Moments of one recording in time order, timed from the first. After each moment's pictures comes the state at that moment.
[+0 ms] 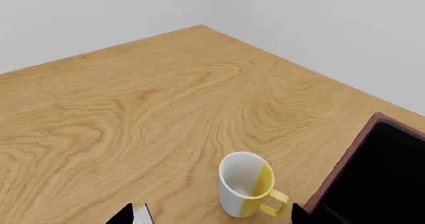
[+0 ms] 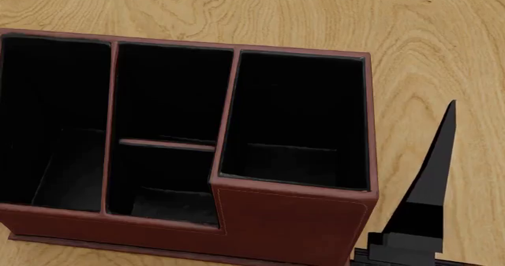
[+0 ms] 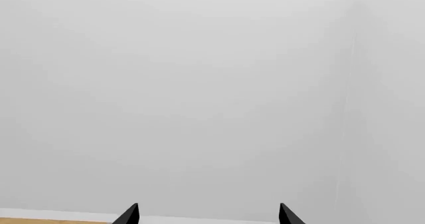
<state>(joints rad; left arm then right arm) -0.27 -0.48 -0.54 0.96 -1.54 -1.04 -1.51 1.90 1.37 -2.26 -0.98 0.62 -0.25 1.53</state>
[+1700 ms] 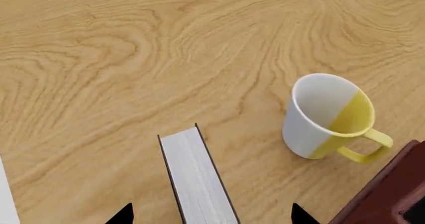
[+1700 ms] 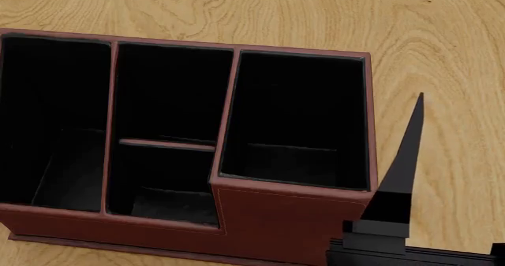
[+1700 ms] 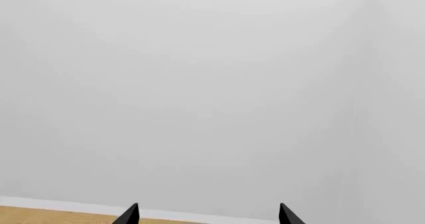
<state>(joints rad) -0.08 -0.34 -0.51 0.65 -1.13 -0.91 -1.14 1.80 1.32 -2.11 -0.99 0.68 -0.17 1.52</state>
